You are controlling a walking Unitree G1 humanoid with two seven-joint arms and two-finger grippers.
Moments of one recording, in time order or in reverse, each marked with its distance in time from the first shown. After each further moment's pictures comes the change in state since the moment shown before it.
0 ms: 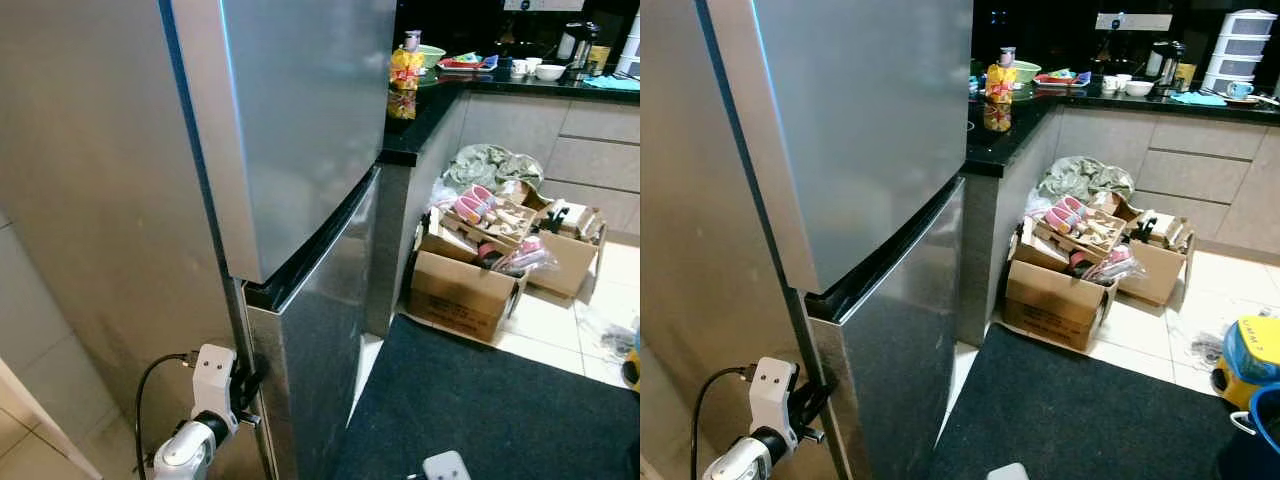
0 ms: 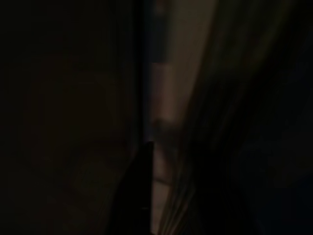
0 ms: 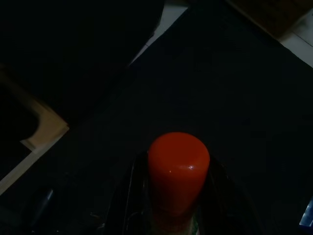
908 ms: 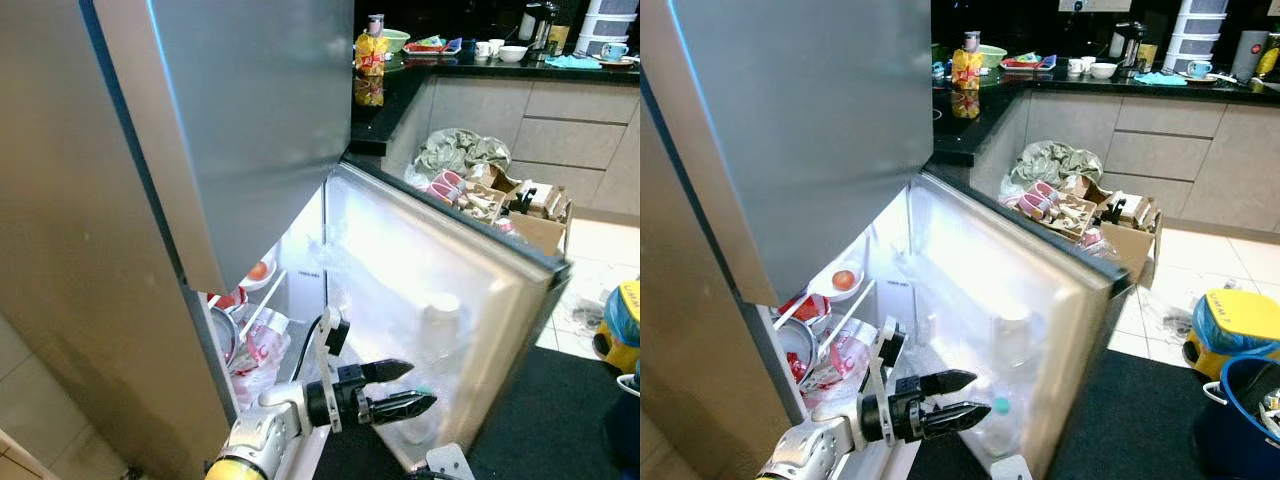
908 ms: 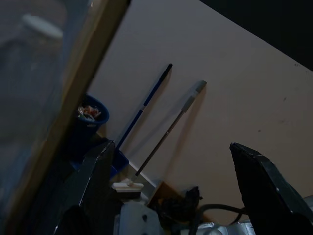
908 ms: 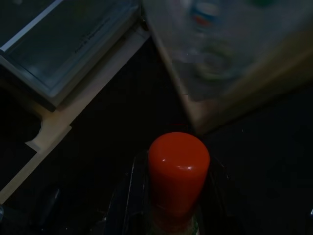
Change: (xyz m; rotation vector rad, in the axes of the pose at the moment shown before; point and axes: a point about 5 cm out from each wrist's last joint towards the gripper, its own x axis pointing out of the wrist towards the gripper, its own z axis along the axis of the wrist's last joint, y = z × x) left arm 0.025 -0.131 0.076 -0.344 -0.081 -1.087; right arm 0.003 -0.012 0.010 0.009 0.000 0.006
